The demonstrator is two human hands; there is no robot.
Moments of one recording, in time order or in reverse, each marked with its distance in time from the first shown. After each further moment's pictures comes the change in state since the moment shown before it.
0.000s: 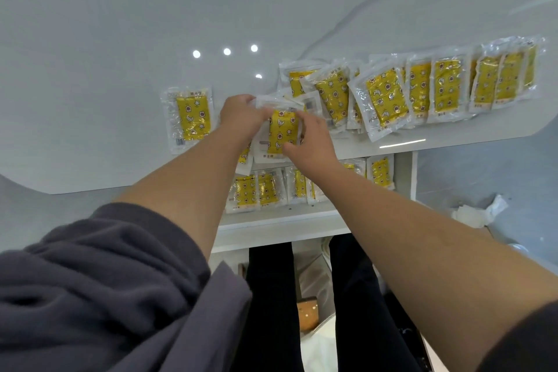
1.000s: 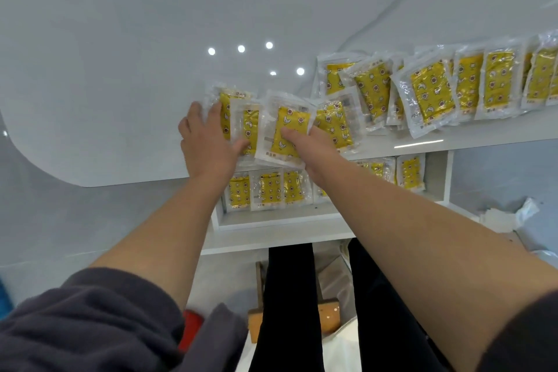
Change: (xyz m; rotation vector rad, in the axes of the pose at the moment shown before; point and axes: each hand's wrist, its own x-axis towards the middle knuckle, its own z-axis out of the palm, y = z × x) left_hand 0.002 -0.112 -0.064 0.584 0.343 0.193; right_hand 0.015 -0.018 0.068 0.682 -0.130 0.352
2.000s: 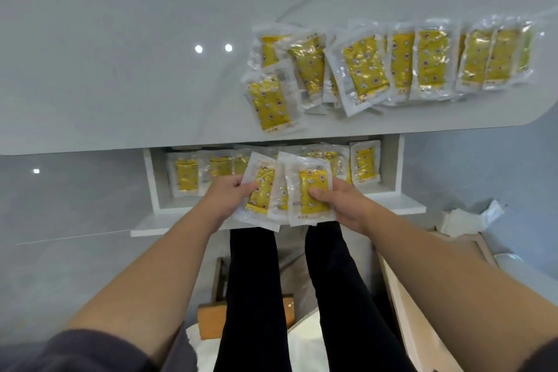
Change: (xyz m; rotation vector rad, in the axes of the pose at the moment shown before) left_hand -0.126 0.060 0.096 -0.719 -0.628 -0.337; right_hand -0.033 0.102 -0.201 -0.047 -0.245 0.200
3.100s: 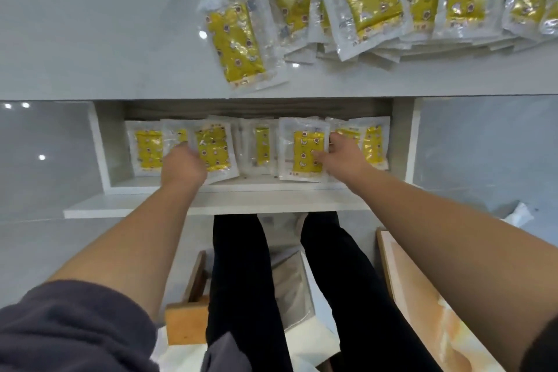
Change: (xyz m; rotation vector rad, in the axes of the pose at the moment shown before) left_hand 0.086 -0.049 0.030 0.519 0.590 -0.096; right_hand 0.084 0.009 -0.053 -0.690 0.334 -0.266
